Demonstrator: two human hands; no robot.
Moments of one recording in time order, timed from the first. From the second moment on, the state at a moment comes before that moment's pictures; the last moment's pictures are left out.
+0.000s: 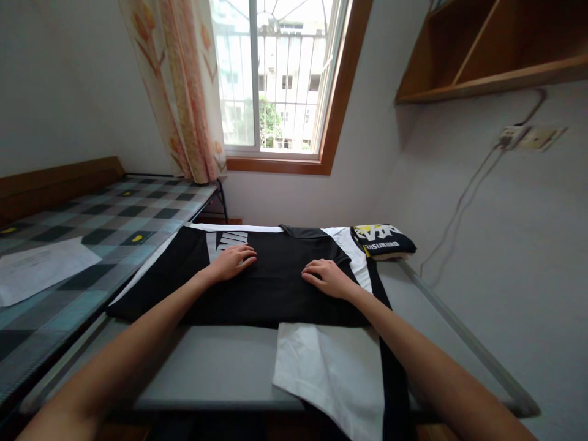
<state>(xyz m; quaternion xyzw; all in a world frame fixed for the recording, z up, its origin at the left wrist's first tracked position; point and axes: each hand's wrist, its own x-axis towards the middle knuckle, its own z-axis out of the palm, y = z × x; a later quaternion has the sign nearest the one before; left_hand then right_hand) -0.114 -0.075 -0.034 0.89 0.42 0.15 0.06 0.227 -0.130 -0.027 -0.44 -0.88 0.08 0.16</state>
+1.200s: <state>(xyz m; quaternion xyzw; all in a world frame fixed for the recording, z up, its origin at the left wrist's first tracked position) -0.097 -0.062 -0.063 0.83 0.50 0.23 0.08 0.227 0.119 -0.037 -0.72 -0.62 0.14 0.27</state>
